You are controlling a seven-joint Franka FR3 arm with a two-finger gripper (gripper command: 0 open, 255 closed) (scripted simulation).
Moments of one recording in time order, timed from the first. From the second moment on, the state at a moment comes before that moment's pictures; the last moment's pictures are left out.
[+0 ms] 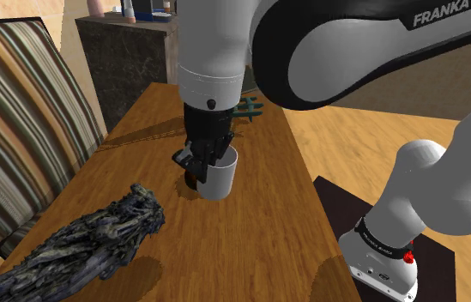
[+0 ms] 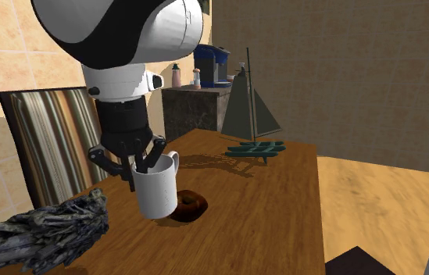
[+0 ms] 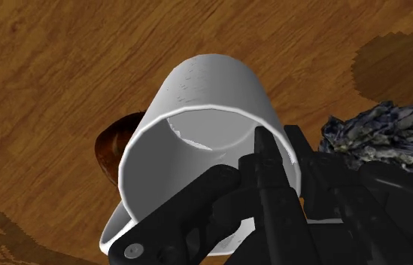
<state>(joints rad) 0.35 -0.18 0.41 -2.13 0.02 1.99 0.71</state>
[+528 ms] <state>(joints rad) 0.35 -0.14 0.42 -2.20 0.01 2.09 0.73</state>
